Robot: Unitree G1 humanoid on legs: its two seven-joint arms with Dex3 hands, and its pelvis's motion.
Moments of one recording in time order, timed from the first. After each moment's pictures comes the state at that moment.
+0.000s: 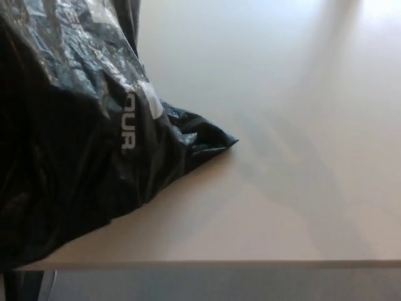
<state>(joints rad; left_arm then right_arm) 0.04 0.38 0.42 -0.28 -0.24 -0.34 -0.05 0.00 -0.44 -0.31 -0.12 0.02 -0.51 0.06</state>
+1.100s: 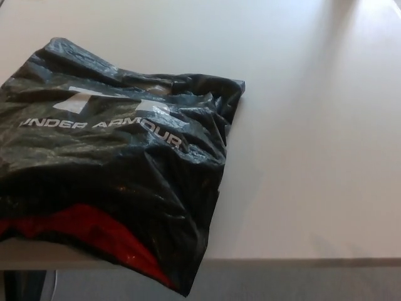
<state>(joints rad) 0.70 0.08 0.34 -0.04 -0.36 -0.65 -0.31 0.54 -0.29 -0.21 0.04 -0.04 -0.79 0.14</state>
